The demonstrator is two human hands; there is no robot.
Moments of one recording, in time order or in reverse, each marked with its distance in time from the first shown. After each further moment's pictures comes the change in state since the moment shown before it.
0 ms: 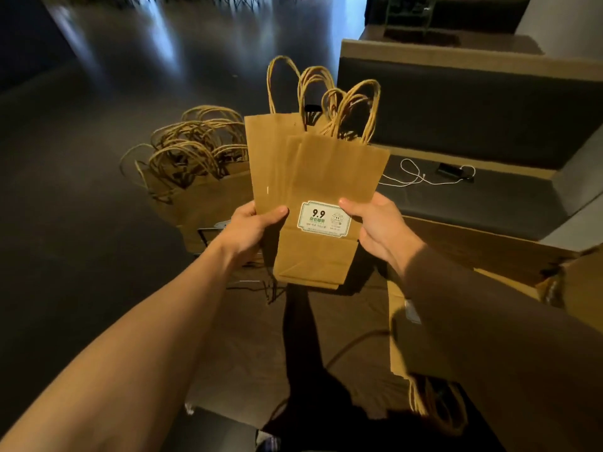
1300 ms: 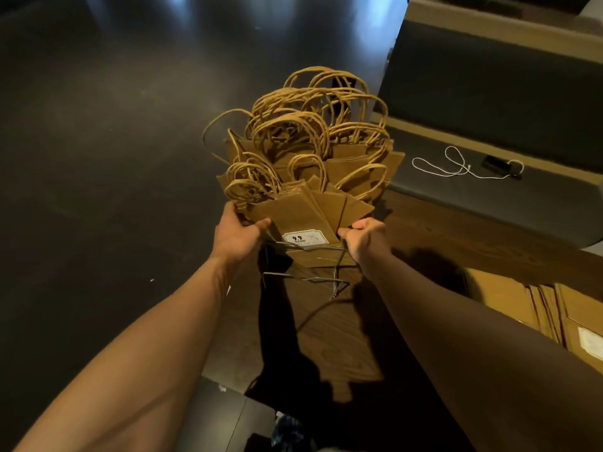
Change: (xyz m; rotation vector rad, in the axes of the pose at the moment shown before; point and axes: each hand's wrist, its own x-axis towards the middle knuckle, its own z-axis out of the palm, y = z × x) left_hand 0.028 -0.052 -0.193 0.338 0.414 0.018; right_hand 0.076 0.140 0.144 -0.751 0.400 0.140
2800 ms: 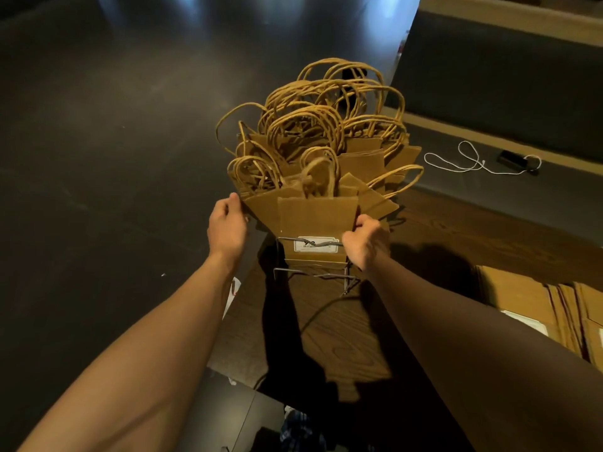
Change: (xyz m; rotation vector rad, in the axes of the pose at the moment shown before) left_hand 0.007 -0.010 -0.022 -0.176 0.164 -0.076; right_hand -0.021 -0.002 0.010 -0.344 -0.011 -0.190
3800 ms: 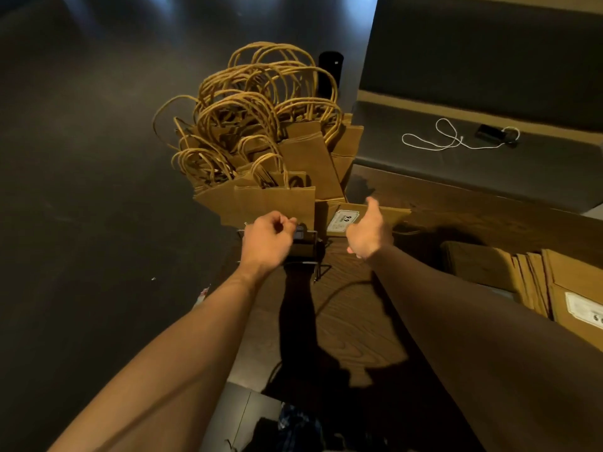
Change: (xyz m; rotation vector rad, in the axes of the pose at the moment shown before) left_hand -0.078 0.000 0.093 0.518 -0.277 0.242; right_hand 0.008 0.056 -0.047 0.182 -0.015 0.114
